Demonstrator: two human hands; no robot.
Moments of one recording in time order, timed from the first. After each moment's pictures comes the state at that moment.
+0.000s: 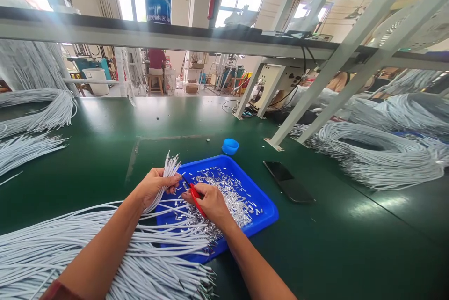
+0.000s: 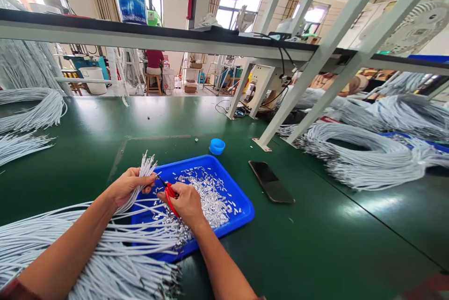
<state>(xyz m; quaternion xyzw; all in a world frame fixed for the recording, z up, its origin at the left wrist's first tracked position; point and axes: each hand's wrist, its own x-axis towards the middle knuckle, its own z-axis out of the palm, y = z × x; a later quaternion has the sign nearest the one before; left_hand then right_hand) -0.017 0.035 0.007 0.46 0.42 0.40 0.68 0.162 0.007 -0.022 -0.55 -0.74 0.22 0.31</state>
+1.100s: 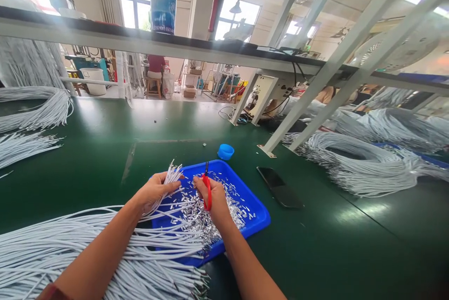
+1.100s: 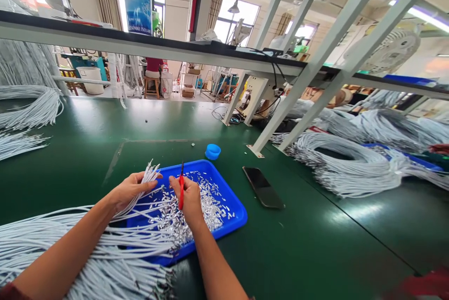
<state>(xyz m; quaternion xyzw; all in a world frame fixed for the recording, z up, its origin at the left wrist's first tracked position) -0.012 0.031 0.001 0.45 0.42 0.38 0.69 0.165 0.017 -0.021 -0.51 -0.55 0.40 0.52</state>
